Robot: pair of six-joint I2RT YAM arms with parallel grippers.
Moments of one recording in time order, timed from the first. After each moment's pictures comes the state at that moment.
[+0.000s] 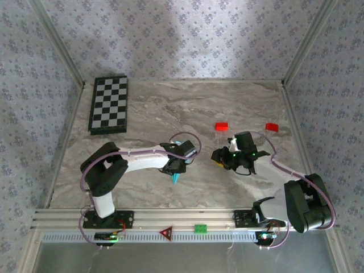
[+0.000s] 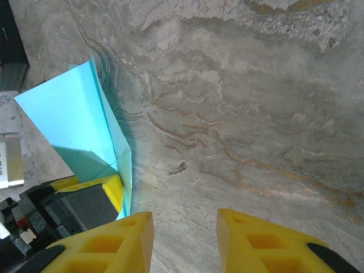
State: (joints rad) left arm -1.00 1.79 1.07 -0.63 -0.22 -0.94; right arm 0.31 1.25 0.50 -0.19 -0.55 0.80
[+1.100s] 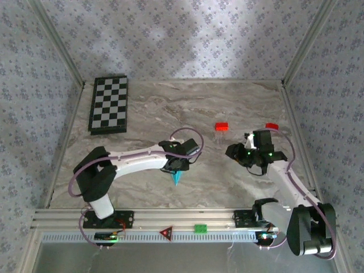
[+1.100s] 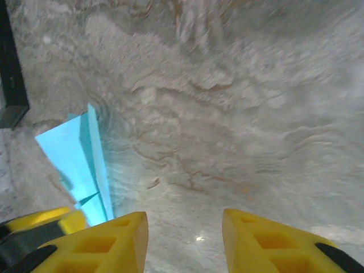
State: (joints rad) left arm -1.07 1.69 1.16 -0.75 -0.30 -1.01; right arm 0.09 1.02 0.58 -0.50 -0.47 0.59
